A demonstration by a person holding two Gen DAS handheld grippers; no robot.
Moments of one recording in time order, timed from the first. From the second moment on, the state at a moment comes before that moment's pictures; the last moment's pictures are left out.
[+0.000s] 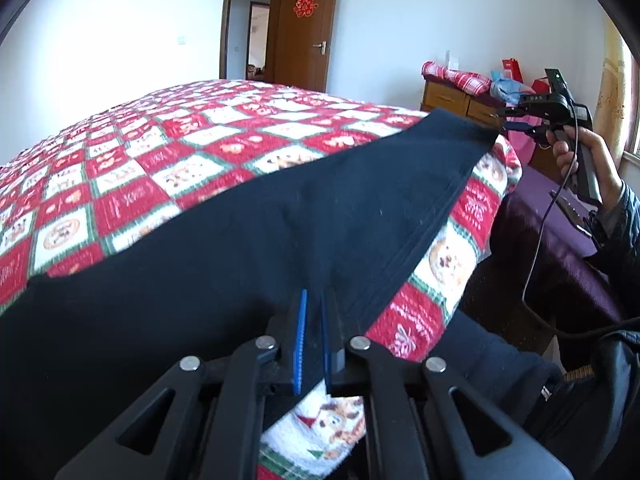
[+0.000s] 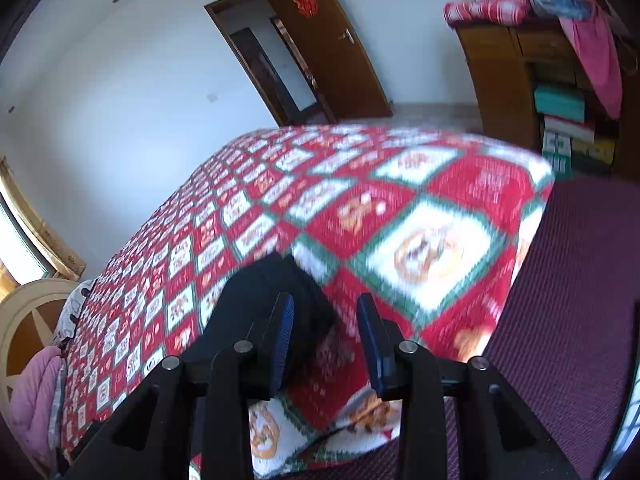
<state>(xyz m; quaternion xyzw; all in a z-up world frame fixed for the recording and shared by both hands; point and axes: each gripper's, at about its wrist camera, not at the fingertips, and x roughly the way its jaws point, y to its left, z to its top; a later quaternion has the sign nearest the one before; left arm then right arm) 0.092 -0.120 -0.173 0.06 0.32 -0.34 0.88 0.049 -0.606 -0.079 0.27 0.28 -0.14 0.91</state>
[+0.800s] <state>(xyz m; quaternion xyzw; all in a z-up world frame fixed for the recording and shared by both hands) 0.108 -0.142 -0.196 0.09 0.33 -0.34 0.88 0.155 -0.580 -0.082 0.17 0.30 -0.06 0.94</state>
